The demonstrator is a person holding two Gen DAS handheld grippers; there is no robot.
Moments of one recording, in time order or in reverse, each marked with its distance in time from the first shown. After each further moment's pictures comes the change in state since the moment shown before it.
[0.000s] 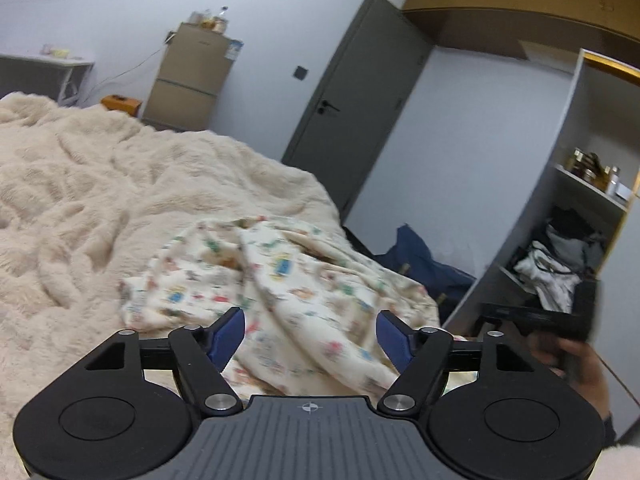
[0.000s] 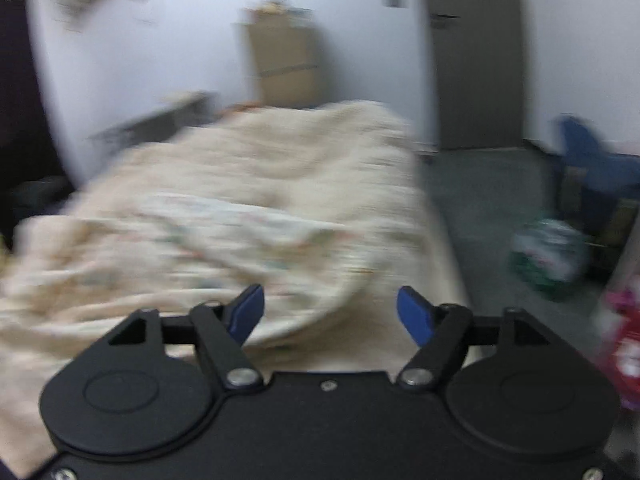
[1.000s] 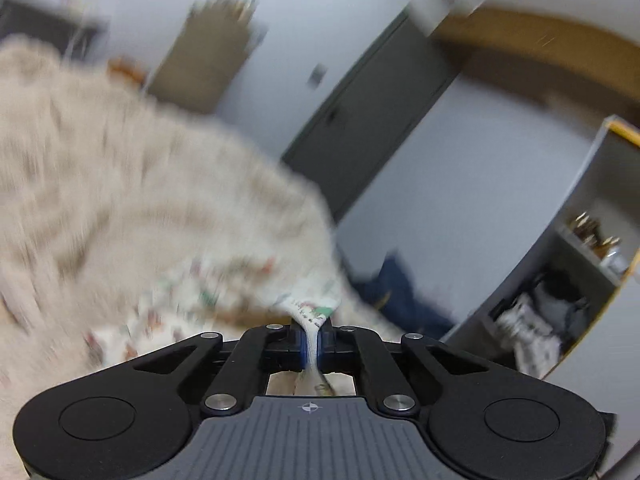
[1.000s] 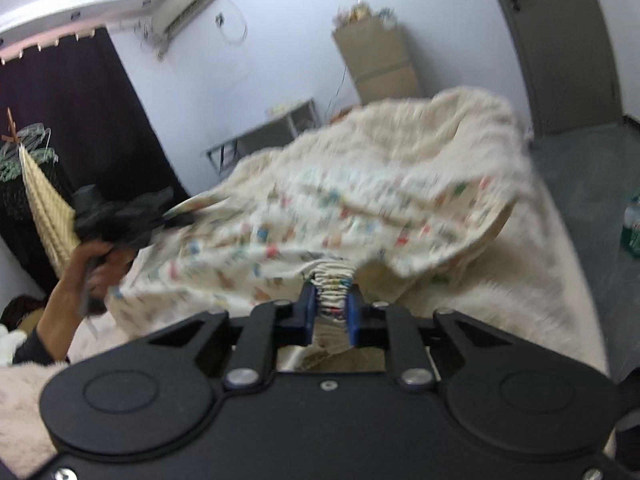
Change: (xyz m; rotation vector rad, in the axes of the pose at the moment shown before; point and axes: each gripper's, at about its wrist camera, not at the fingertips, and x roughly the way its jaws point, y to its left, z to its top) left arm 0.004 0.021 0.058 -0.128 -0.105 -0.115; right arm -0.052 0.003 -0.048 0.119 -0.088 0.107
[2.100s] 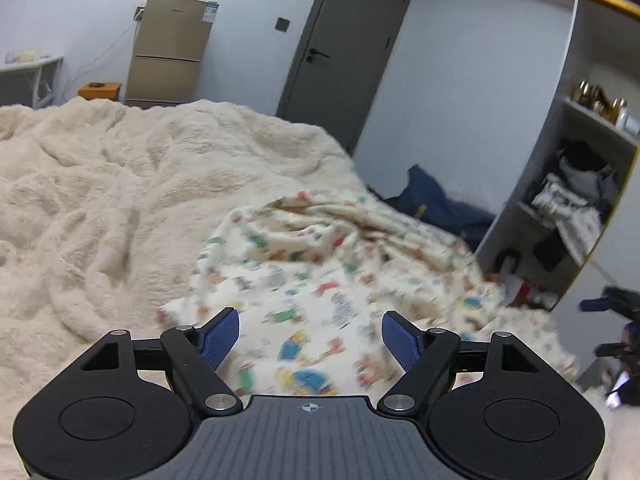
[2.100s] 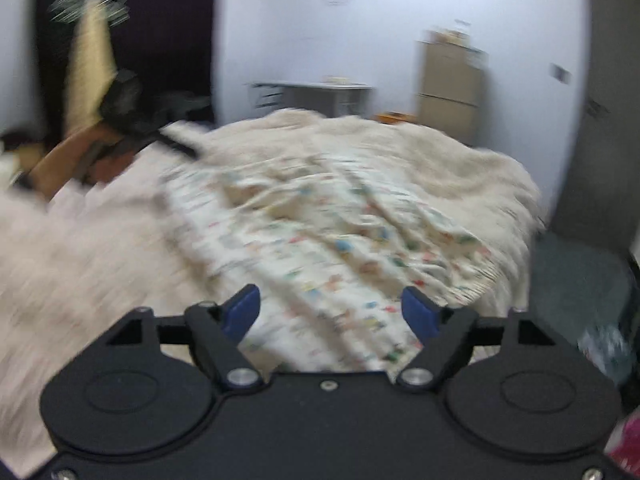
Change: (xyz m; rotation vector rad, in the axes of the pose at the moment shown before) left arm 0.019 0.036 -0.025 0.275 0.272 0.152; right arm -0.017 0.067 -0.031 -0.618 0.160 0.048
